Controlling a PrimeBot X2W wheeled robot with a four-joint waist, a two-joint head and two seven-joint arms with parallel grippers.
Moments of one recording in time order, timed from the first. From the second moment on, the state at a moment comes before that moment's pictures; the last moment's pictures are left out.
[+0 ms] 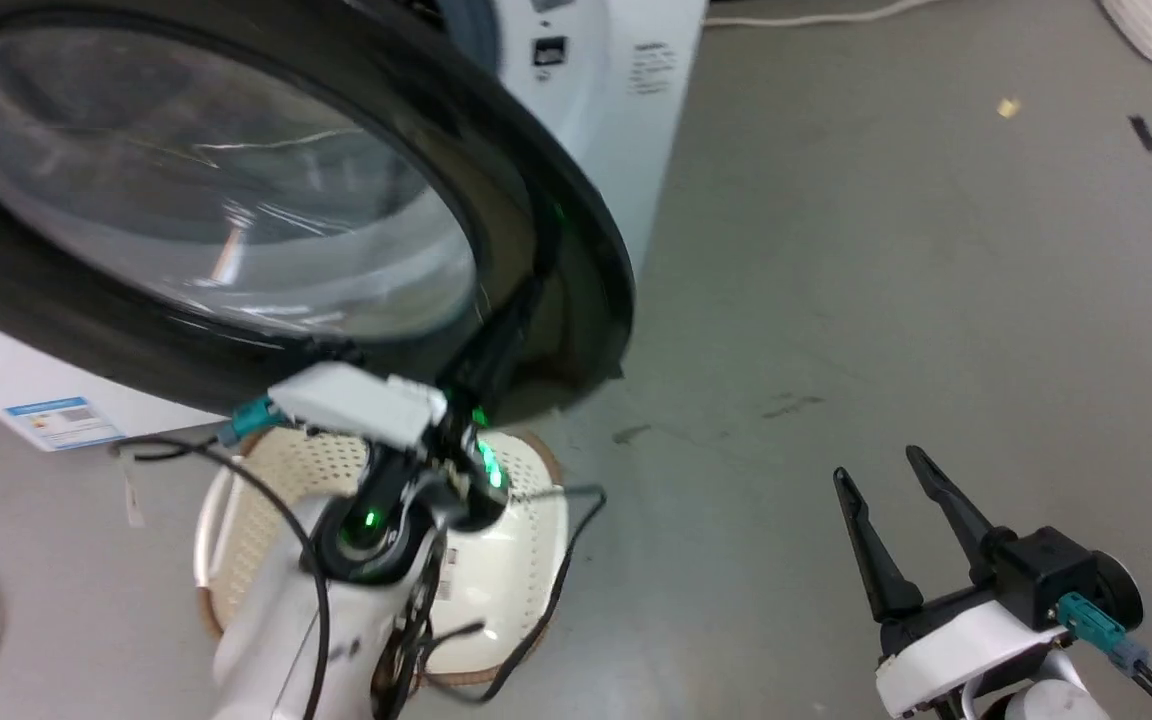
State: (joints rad) left arm -0.52 0.05 -0.27 0.37 -1.79 -0.12 0.20; right arm -0.13 -0.09 0.10 0.23 0.09 0.13 -0.26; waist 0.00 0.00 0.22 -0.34
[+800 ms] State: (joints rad) left arm -0.16 0.25 -0.43 0.09 -1.36 -0.13 -0.05; right arm -0.02 -0.11 0.07 0.19 0.10 0.13 -0.26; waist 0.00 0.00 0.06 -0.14
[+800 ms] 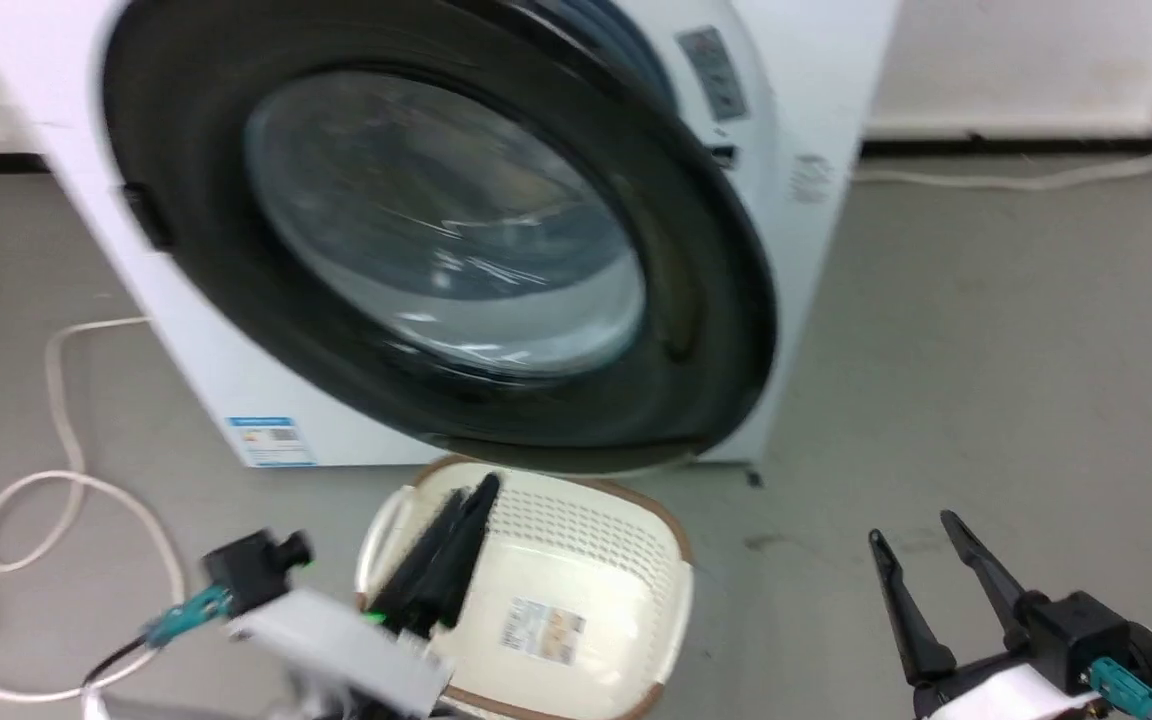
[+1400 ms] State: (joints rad) left arm 0.02 0.23 -0.25 0.01 -0.28 0.05 -0.26; right arm 0.02 -0.10 0.07 0.16 0.10 0.13 -0.26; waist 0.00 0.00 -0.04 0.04
